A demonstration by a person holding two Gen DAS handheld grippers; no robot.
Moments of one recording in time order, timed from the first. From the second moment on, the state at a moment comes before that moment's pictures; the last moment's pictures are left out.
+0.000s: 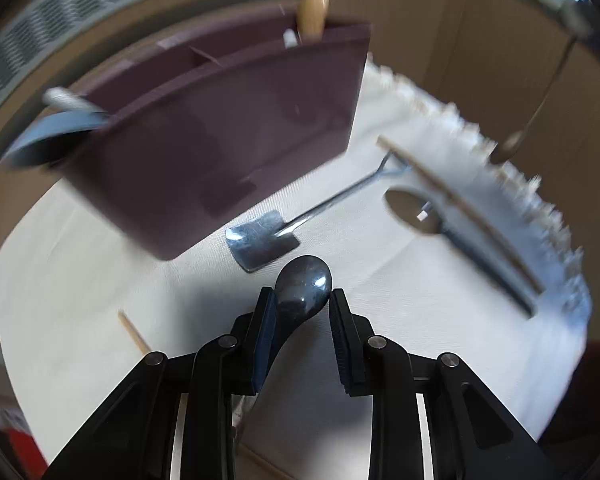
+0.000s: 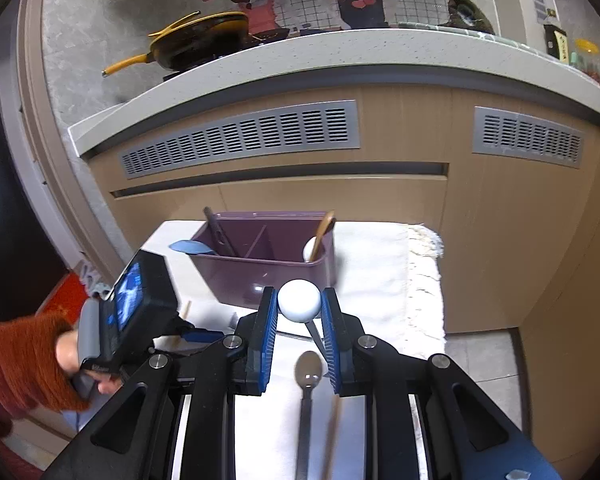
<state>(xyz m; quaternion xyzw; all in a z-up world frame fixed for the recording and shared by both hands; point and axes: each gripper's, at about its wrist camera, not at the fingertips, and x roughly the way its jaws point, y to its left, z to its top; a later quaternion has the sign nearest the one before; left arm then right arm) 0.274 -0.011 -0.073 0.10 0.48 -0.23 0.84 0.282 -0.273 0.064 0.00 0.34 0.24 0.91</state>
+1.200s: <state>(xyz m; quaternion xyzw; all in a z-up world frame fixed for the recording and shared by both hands) 0.309 -0.006 -0.003 -0.04 0.40 -0.31 0.86 0.326 -0.265 0.117 -0.01 0.30 0.23 0.93</state>
